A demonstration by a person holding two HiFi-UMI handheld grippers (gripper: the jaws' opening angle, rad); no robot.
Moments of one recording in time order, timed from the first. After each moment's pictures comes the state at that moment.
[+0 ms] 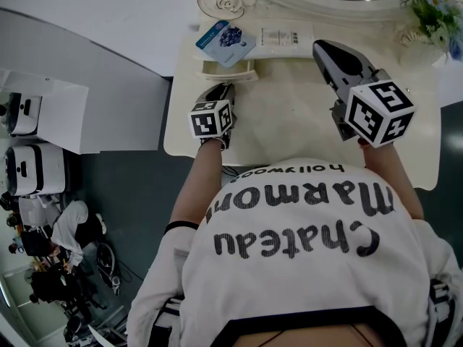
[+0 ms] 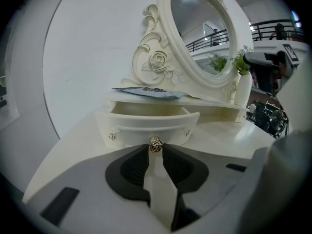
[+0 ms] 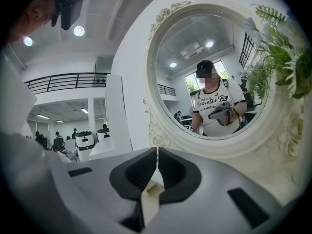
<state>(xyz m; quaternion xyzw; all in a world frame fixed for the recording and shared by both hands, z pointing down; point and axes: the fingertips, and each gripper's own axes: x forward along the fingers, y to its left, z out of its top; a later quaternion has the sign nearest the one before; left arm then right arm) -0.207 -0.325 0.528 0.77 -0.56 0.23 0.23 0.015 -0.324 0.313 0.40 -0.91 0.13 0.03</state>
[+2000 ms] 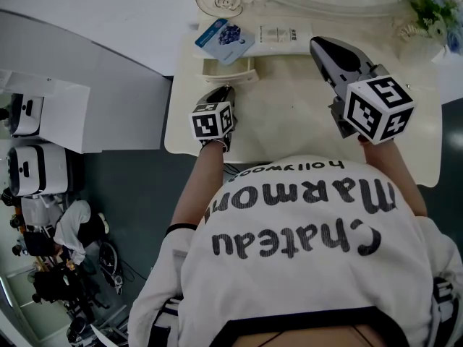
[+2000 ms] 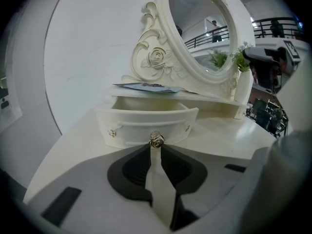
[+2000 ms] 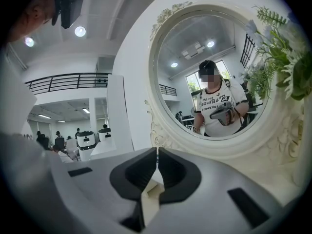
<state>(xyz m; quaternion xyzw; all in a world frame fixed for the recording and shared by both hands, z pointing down) -0.206 -0.309 0.532 0.76 -0.56 0.25 0.24 0.014 -0.319 0.310 0.40 -0.91 0.13 0.03</state>
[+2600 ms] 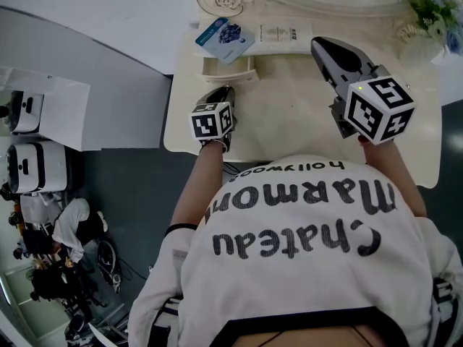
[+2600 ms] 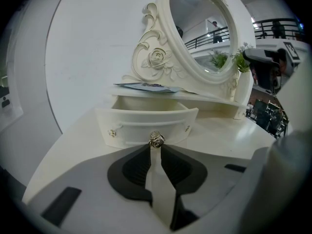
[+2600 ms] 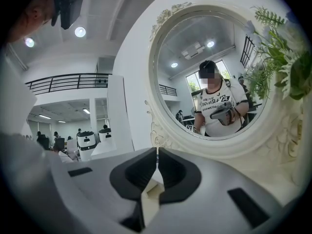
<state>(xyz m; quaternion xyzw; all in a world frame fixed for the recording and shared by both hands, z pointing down) -0.205 -0.305 0.532 0.76 -0.56 0.24 0.24 0.017 -0.317 0.311 0.39 -0.91 0.13 0.03</state>
